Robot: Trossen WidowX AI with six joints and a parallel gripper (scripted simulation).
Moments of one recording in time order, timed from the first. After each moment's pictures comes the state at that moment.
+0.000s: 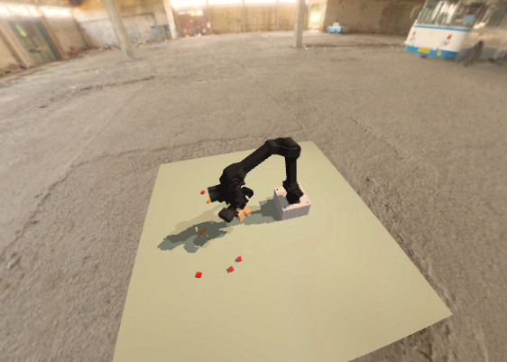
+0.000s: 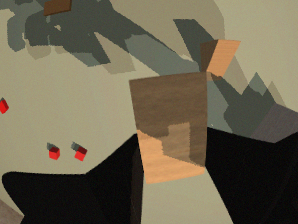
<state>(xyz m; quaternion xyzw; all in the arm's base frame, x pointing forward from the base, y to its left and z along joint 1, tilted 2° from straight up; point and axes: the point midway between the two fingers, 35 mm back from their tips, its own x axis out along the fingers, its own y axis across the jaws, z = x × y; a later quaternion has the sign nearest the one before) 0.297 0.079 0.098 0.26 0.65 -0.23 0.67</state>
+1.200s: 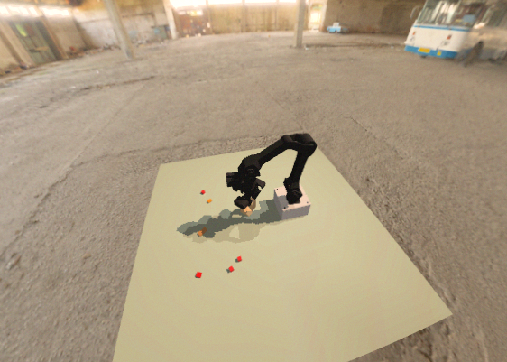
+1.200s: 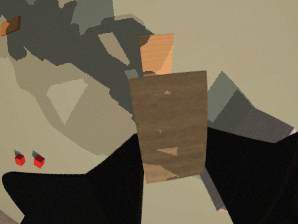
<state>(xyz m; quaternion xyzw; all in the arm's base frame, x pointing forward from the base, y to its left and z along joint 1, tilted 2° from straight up) 0.231 0.011 0.072 0.27 0.64 -0.24 0.68</state>
